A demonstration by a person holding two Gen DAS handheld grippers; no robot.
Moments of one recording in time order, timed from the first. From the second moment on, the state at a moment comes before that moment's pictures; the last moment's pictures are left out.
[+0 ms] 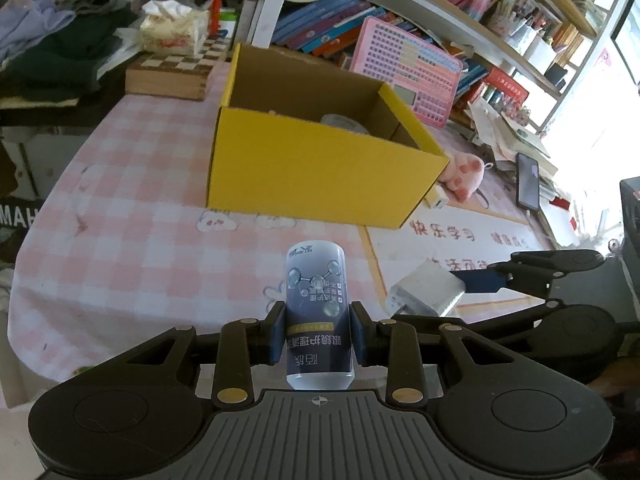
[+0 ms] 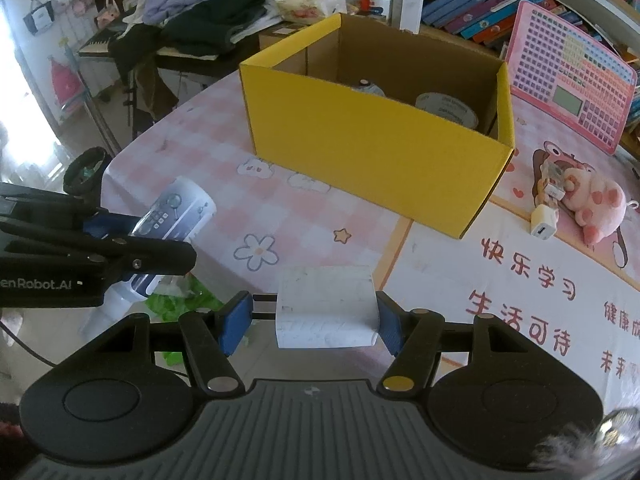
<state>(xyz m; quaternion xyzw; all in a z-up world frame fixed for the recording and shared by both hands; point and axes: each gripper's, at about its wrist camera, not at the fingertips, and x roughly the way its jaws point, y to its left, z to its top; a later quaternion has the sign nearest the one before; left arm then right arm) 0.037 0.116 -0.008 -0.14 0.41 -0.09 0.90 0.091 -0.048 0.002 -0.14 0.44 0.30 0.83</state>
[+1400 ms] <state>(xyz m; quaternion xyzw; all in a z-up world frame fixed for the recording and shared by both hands) 0.258 0.077 0.009 0.00 0.45 -0.11 0.89 0.377 0.005 0.056 -0.06 0.45 0.34 0.83</state>
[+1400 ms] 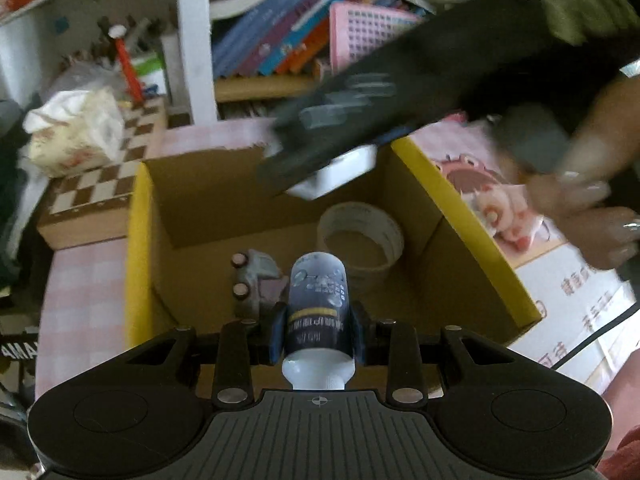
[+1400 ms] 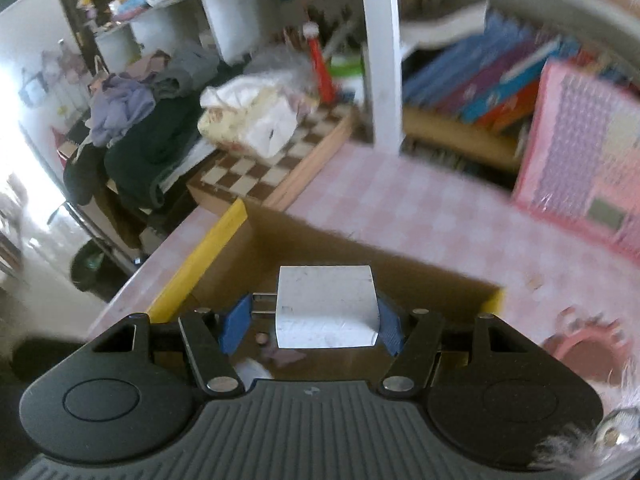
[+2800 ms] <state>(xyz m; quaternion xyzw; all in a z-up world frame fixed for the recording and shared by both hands) 0.208 0.058 0.036 0.04 0.39 -0.11 0.91 0.370 0.028 0.059 -0.06 0.45 0.32 0.83</state>
